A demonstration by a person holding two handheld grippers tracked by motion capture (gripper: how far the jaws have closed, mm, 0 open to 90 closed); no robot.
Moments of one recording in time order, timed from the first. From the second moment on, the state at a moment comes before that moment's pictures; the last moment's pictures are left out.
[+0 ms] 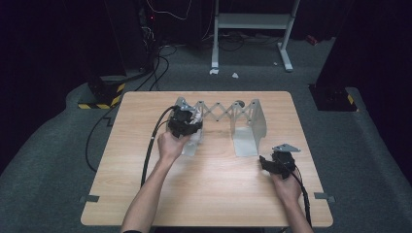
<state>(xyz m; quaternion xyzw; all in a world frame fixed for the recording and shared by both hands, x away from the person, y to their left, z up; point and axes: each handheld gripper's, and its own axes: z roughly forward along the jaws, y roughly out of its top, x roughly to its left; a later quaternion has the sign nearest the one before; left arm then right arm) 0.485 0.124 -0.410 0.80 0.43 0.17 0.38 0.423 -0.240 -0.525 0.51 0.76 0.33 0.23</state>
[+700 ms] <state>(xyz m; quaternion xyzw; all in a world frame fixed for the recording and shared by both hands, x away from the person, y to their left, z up) 0.469 0.120 -0.405 0.82 0.41 0.20 0.36 0.423 -0.240 -0.525 0.51 0.76 0.33 0.23</state>
